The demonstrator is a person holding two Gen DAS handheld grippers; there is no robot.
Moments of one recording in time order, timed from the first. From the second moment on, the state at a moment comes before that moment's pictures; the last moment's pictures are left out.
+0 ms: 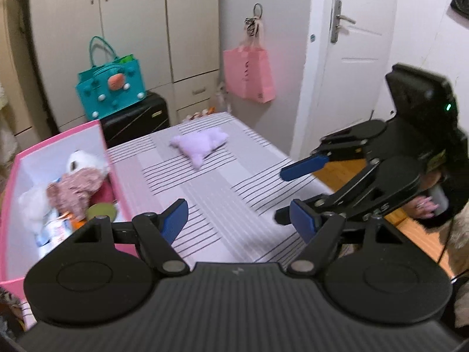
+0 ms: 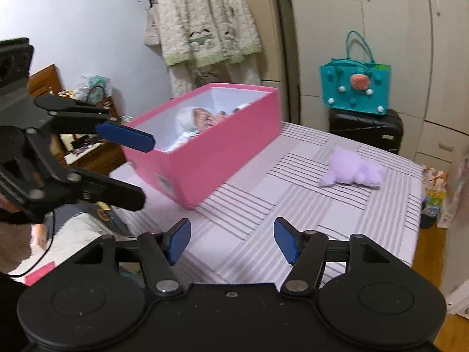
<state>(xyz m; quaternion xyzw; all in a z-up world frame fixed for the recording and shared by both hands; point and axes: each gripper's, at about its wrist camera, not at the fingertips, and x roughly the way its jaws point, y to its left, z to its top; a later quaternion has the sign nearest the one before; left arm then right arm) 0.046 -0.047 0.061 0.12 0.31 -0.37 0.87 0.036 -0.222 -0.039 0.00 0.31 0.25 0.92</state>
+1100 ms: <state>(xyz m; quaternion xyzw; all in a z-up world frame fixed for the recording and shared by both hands) 0.190 -0.138 -0.002 -0.03 0.33 -0.30 0.89 0.173 -0.290 -0.092 -0.01 0.24 0.19 0.95</state>
